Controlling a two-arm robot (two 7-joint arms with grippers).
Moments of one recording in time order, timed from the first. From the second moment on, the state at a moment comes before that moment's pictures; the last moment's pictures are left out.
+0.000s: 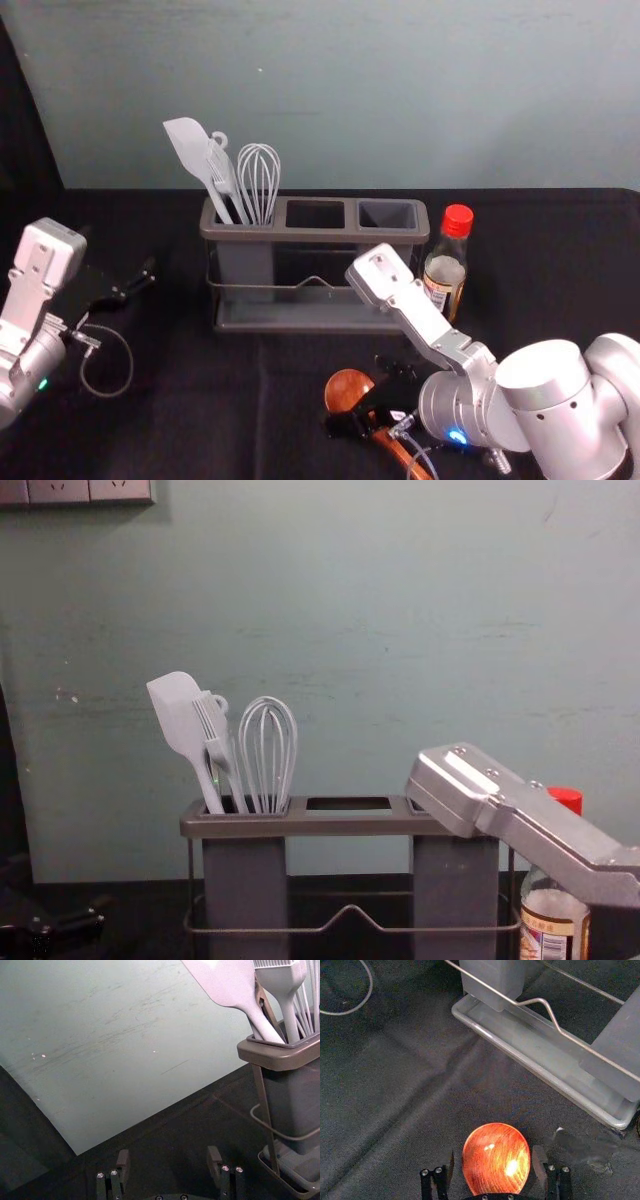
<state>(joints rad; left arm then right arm) -0.20 0.60 0.45 -1.41 -0.25 -0.12 0.03 0.15 0.24 -0.42 -1.79 -0.06 0.98 0.44</state>
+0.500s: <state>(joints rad) -0.20 0.60 0.45 -1.41 -0.25 -0.12 0.03 0.15 0.23 -0.42 -1.78 -0.10 0.99 0.47</state>
